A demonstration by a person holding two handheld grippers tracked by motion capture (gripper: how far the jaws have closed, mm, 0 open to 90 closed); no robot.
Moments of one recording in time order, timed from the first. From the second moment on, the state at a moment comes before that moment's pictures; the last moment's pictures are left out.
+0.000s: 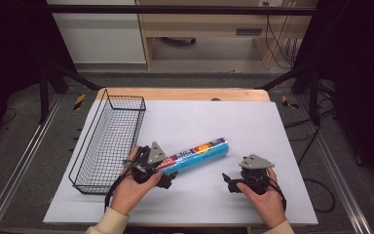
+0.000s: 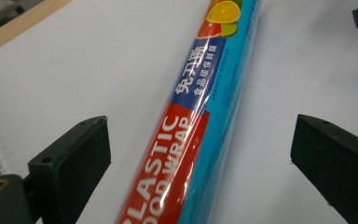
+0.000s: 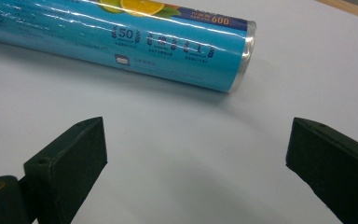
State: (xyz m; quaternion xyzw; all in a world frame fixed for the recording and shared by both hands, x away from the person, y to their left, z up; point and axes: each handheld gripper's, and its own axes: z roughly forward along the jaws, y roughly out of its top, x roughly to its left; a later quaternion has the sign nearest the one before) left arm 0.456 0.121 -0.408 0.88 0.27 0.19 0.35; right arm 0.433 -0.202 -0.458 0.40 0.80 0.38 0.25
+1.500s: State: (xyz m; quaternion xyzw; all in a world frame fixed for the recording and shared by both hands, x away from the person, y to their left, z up) left arm 0.539 0.056 -0.445 0.96 0.20 0.05 0.18; right arm 0.432 -0.200 -0.457 0.39 0.80 0.38 0.24
